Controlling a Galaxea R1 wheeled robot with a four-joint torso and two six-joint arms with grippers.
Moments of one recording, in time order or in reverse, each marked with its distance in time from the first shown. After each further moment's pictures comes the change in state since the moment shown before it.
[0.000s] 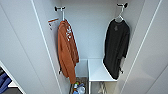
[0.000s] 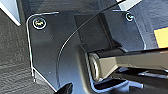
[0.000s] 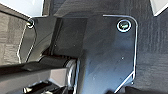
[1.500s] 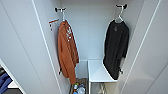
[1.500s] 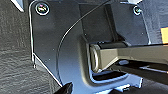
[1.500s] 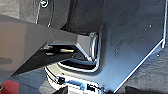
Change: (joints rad) left arm 0.011 0.030 -0.024 -0.084 0.079 0.000; right arm -0.118 0.087 -0.011 0.000 0.002 0.002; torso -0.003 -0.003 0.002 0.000
